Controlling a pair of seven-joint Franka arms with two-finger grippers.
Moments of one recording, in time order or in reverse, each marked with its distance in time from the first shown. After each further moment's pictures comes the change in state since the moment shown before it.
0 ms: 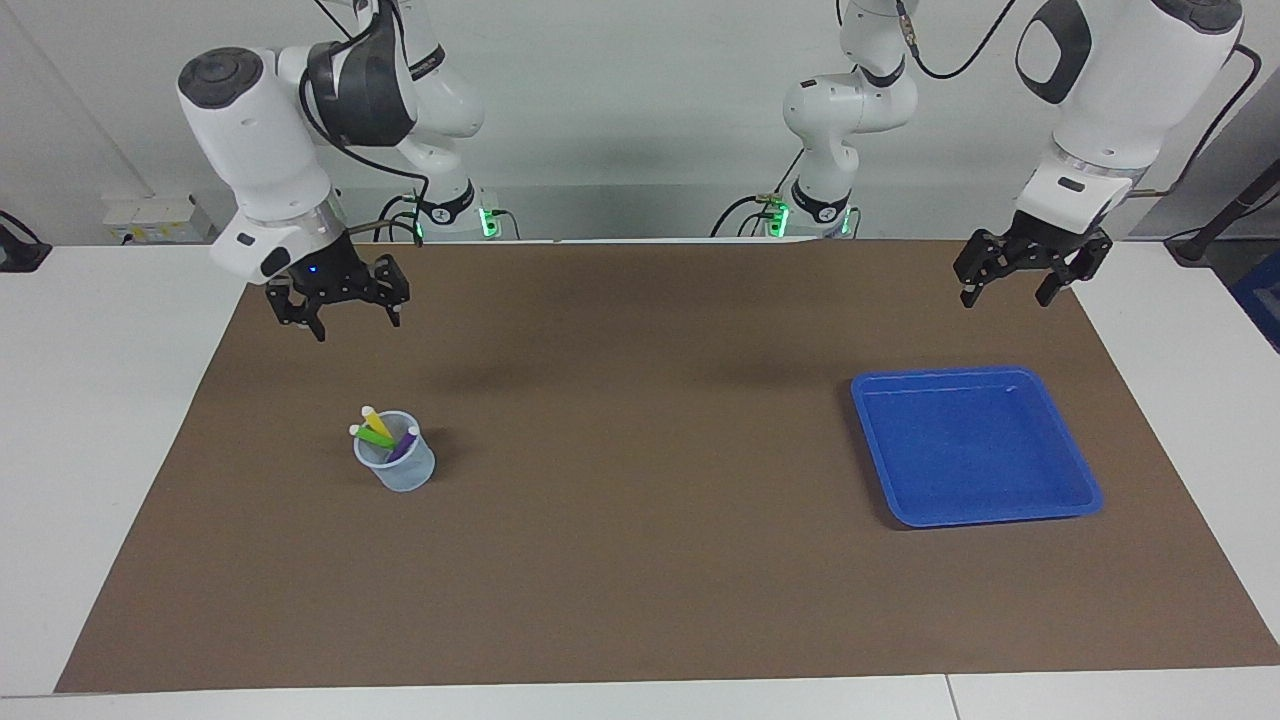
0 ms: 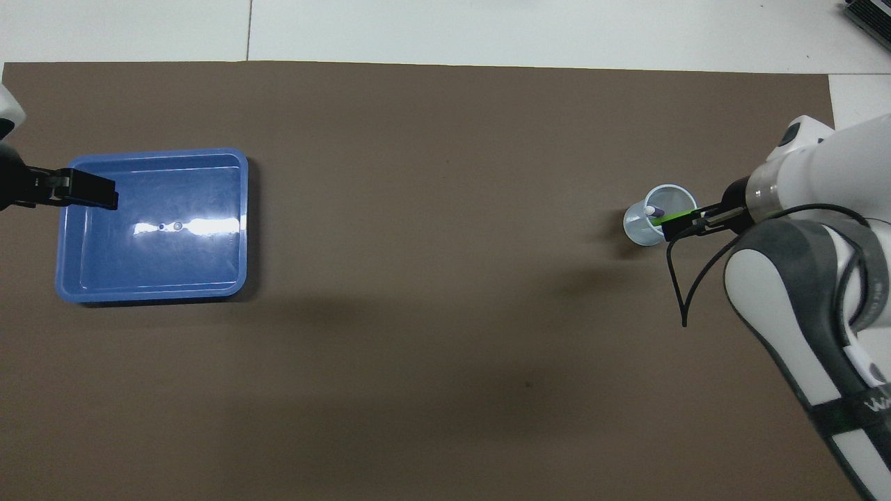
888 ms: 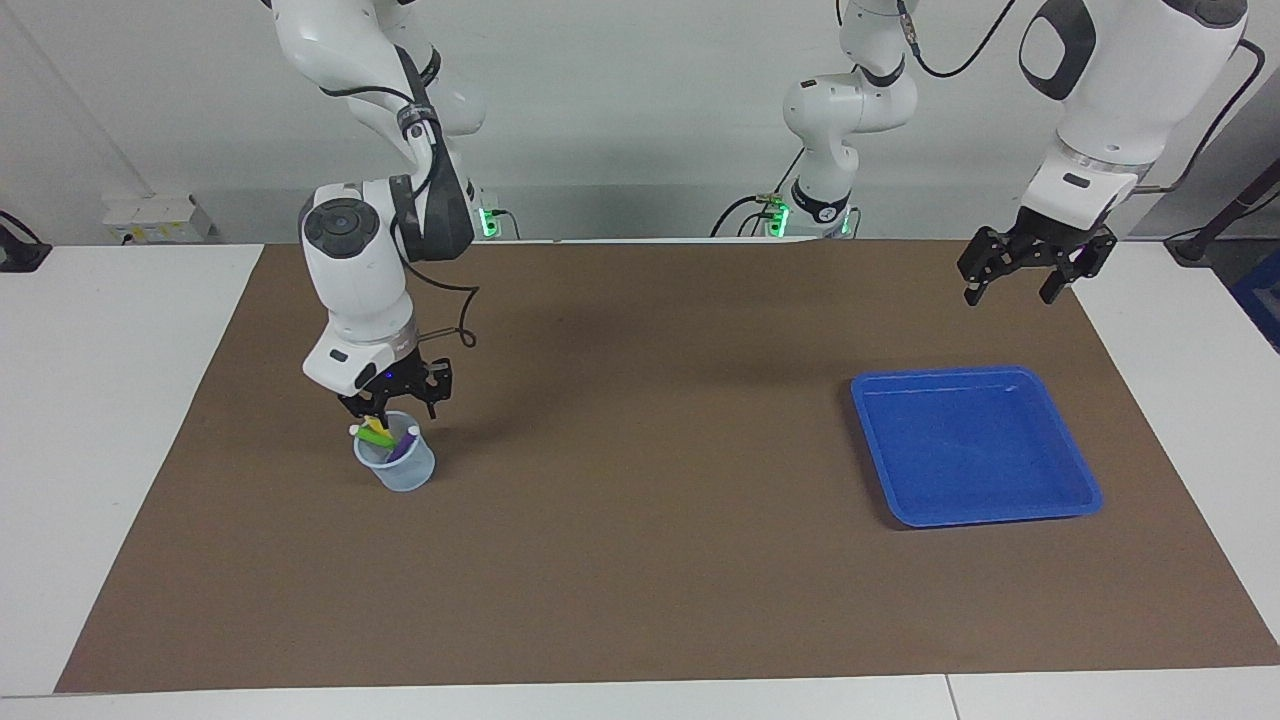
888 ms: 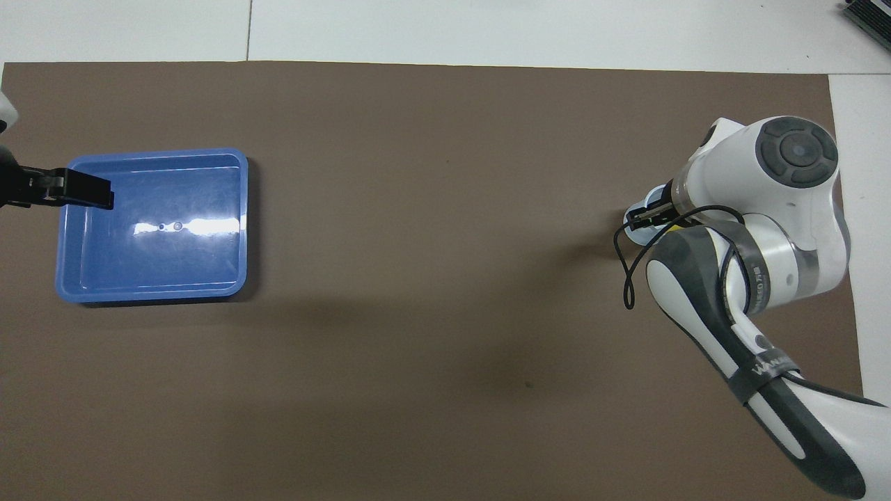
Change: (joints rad) left arm 0.001 -0.008 0.000 0.000 0.000 0.001 0.000; right arm 0.084 0.131 -0.003 0.013 -0.205 0.116 0.145
